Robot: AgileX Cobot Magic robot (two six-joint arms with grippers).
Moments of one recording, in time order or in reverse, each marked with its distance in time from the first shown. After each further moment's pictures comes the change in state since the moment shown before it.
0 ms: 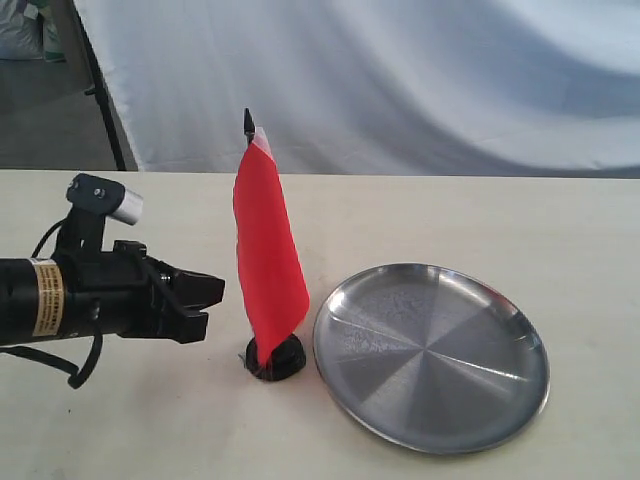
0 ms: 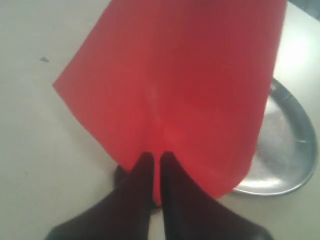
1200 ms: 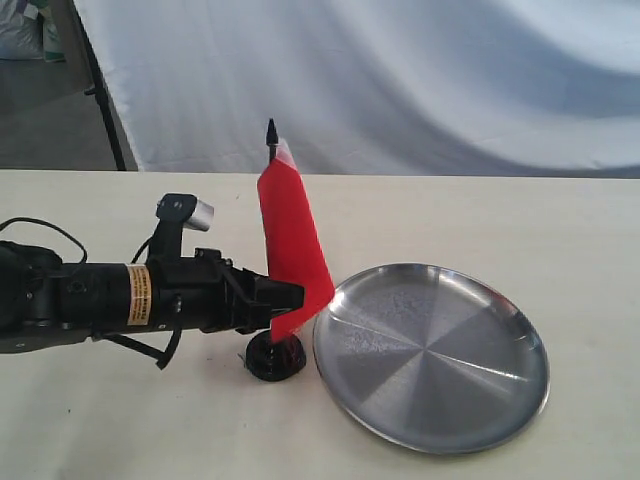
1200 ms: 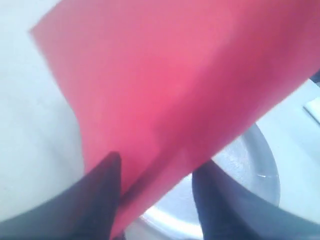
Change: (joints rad) left arm -0.051 0.344 -0.180 -0.075 -0.273 0.024; right arm 0.000 0.000 0.000 0.000 0.000 0.000
